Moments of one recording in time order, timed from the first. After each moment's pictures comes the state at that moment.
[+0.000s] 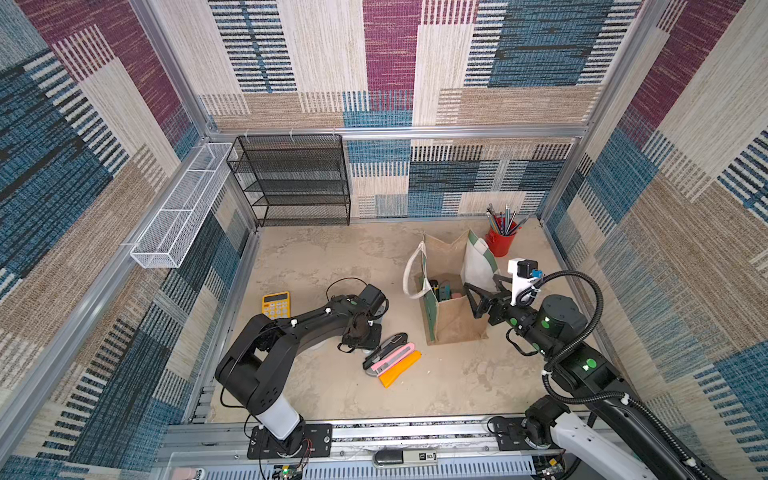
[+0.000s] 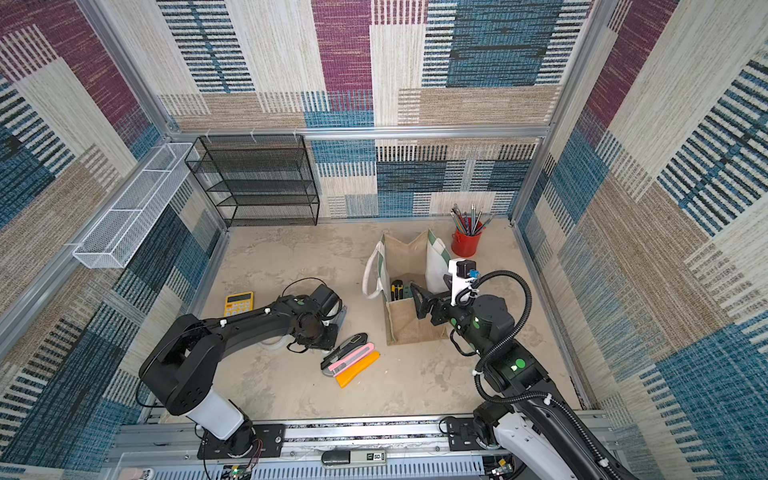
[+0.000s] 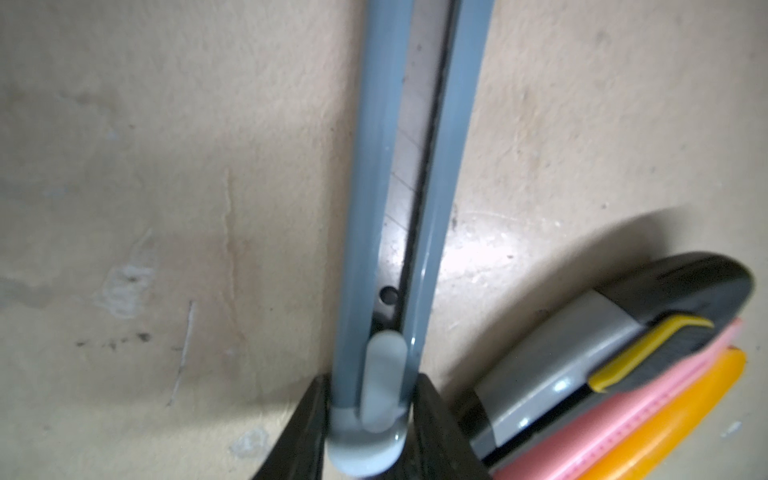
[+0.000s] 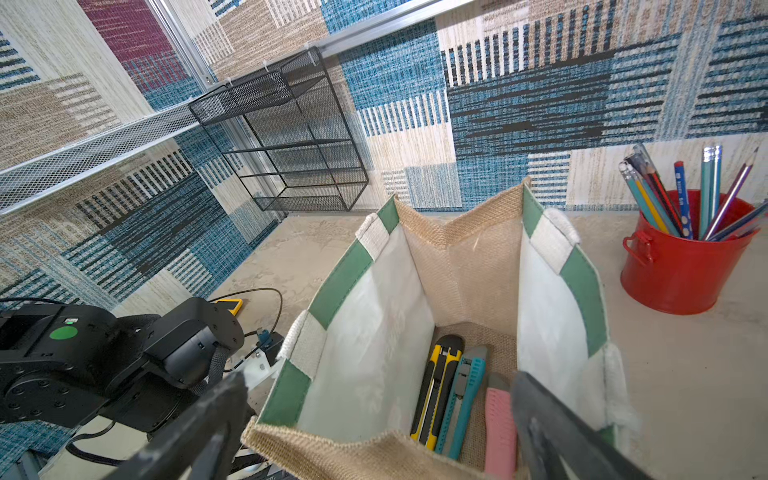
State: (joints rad) left arm -0.64 1.66 0.92 -0.67 0.03 -0.46; right arm 0.52 0.64 0.67 -0.18 0.00 0.32
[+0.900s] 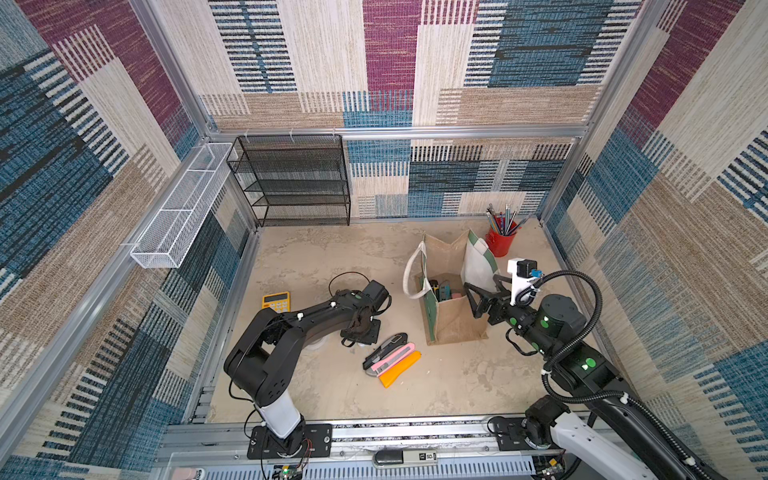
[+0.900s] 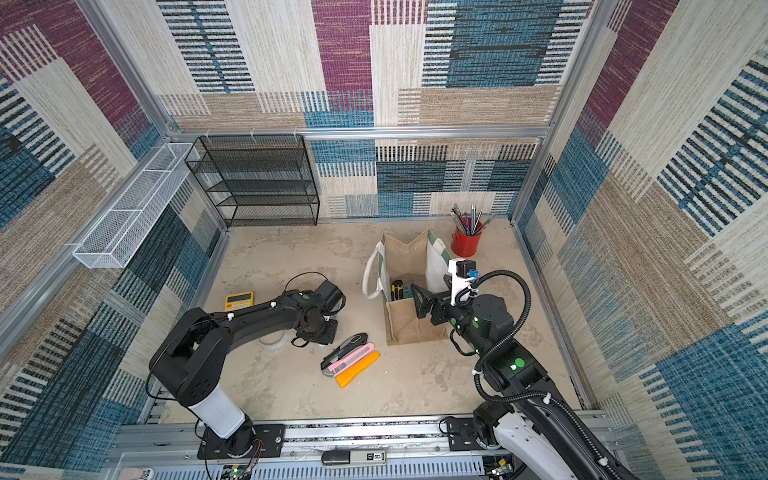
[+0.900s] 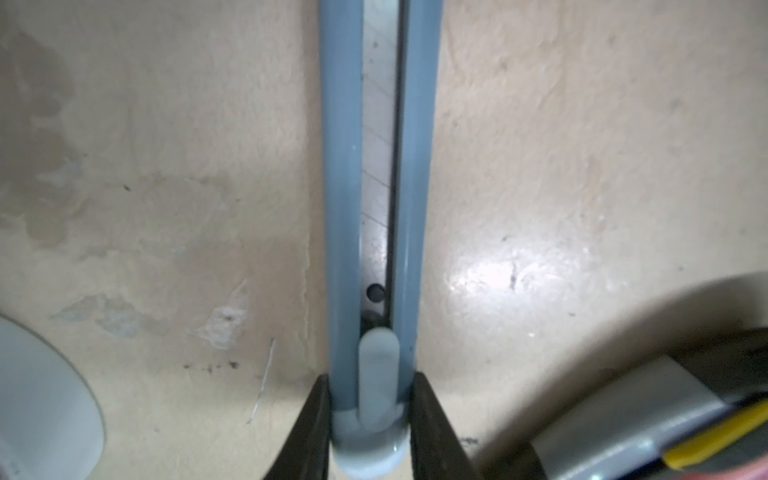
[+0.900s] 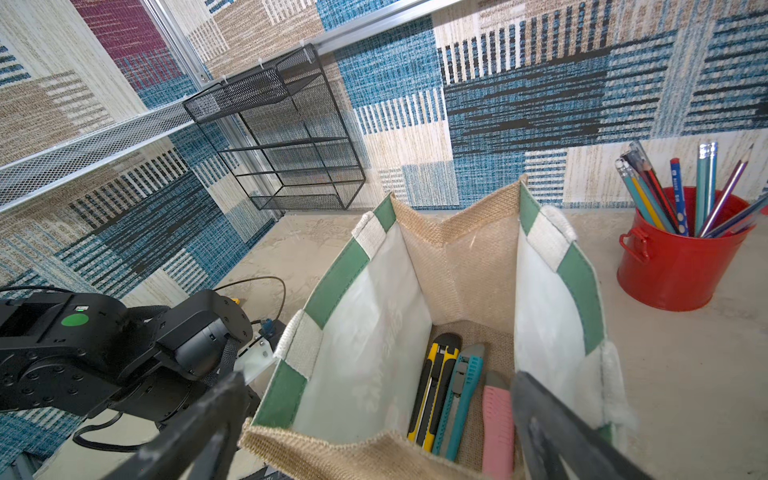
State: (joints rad) left arm -0.63 1.70 1.01 -0.73 -0.11 -0.42; right arm 0.52 0.64 0.67 -0.18 0.01 0.32
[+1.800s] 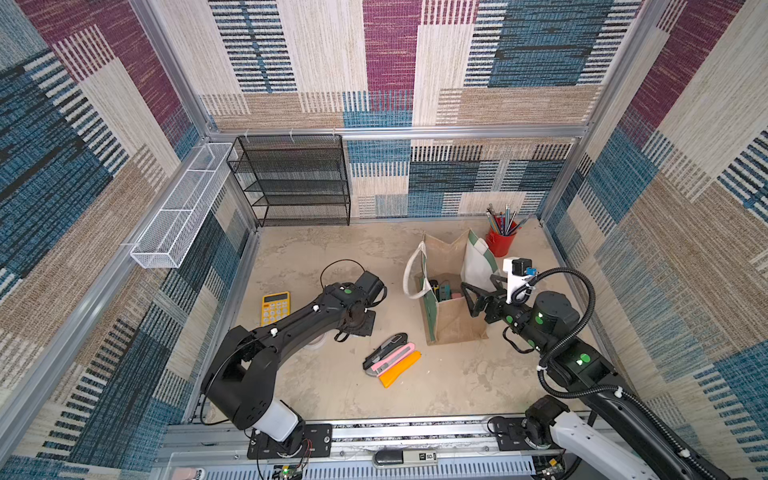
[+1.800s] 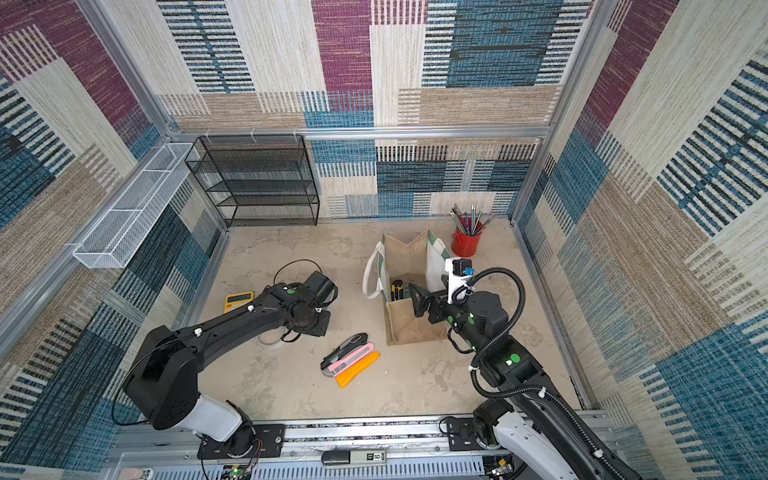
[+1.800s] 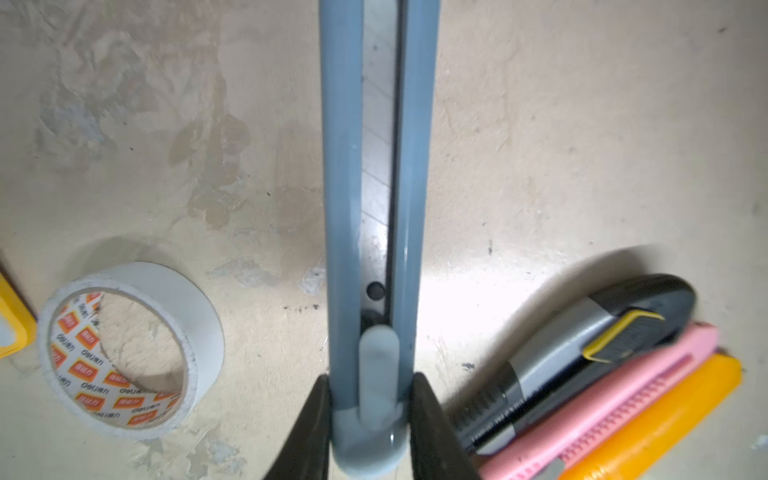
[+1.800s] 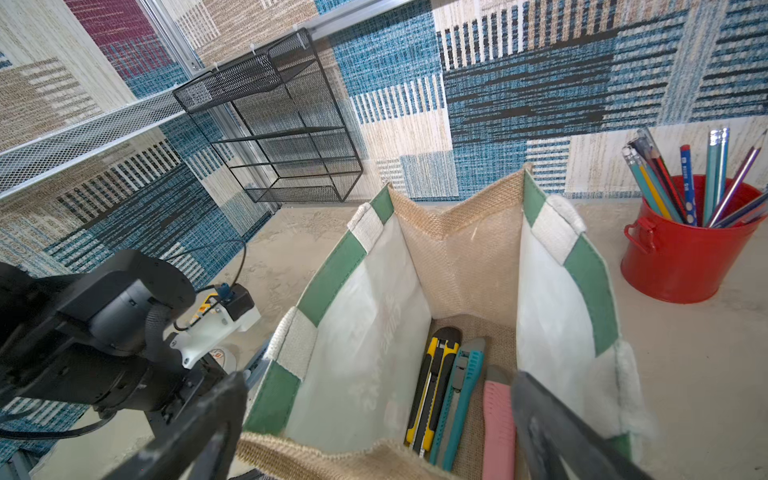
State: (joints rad) left arm -0.63 1.53 1.09 -0.87 -0.17 -0.40; right arm 0.52 0.68 0.67 -0.17 0.01 0.32
